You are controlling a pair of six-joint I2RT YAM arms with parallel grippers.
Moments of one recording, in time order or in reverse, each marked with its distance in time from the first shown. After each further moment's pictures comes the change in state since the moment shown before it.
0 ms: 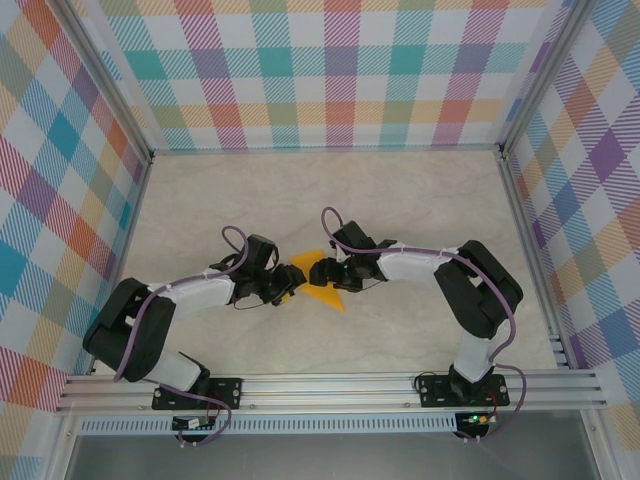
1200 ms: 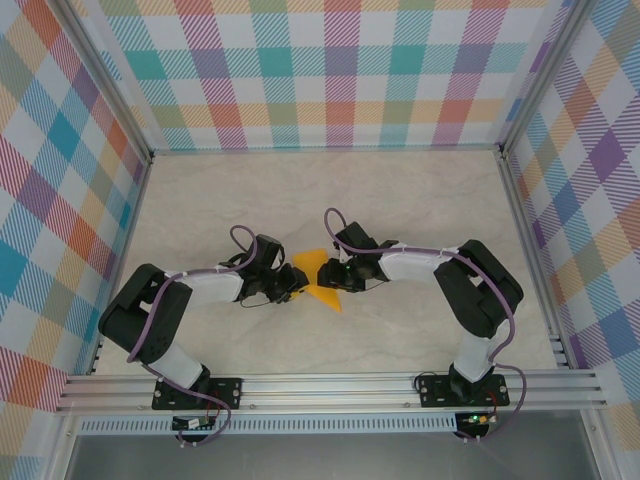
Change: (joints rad) left arm -0.008 0.106 0.016 0.108 0.026 -0.017; right arm -0.013 0.000 -0.015 -0.006 0.009 0.010
